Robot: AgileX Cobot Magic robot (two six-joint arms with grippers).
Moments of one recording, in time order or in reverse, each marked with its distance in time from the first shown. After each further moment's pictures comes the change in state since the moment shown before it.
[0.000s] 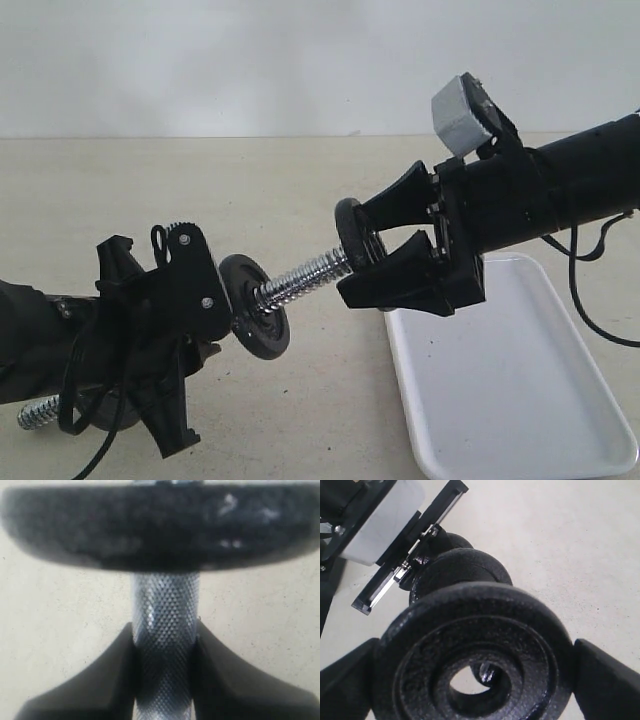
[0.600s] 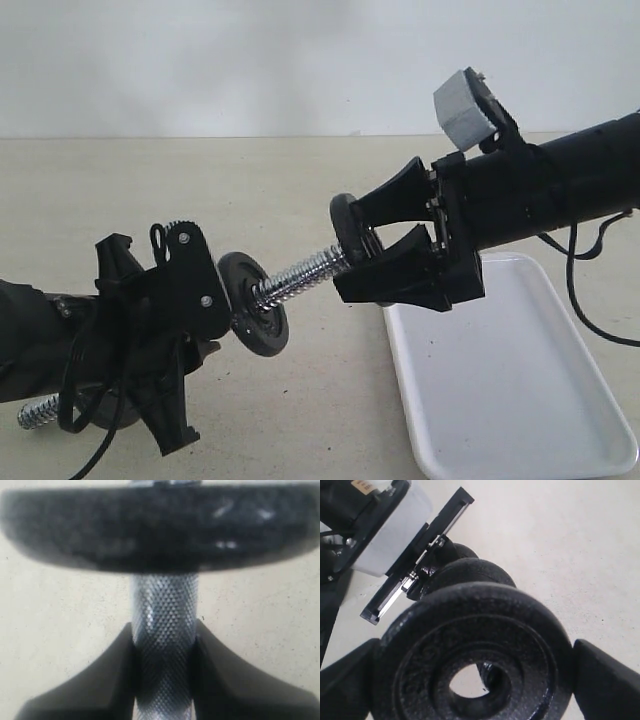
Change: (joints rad) left arm 0.001 0.000 0.002 0.006 -0.002 -0.002; right arm 0.000 0.000 0.000 0.036 0.029 -0.015
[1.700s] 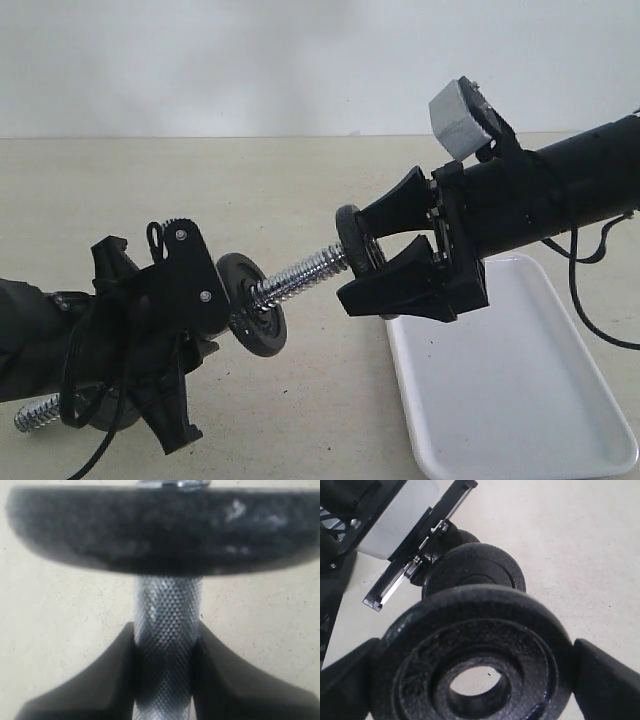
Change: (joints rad) left arm 0.000 0.000 -0.003 -0.130 -0.010 0.076; right arm 0.002 0.000 0.000 -0.060 -0.011 0.039
